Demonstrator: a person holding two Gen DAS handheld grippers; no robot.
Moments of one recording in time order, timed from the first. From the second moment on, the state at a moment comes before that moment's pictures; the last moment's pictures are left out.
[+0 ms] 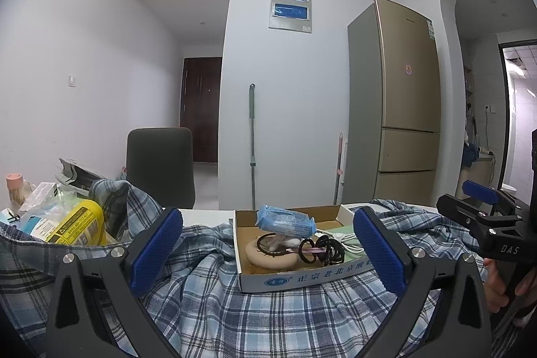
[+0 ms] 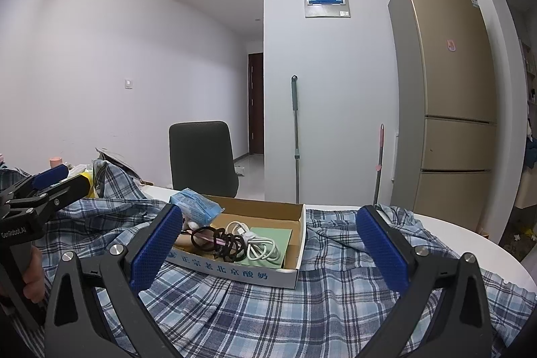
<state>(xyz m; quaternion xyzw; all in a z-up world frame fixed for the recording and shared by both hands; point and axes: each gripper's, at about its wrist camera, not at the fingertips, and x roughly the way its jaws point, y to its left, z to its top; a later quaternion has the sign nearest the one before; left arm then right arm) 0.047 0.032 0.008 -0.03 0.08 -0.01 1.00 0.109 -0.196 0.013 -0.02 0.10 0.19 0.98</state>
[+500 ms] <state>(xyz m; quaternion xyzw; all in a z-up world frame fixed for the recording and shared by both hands) 0.046 0.032 0.008 -0.02 0.07 -0.02 1.00 0.110 -0.196 0.012 -0.02 0.10 0.19 0.98</state>
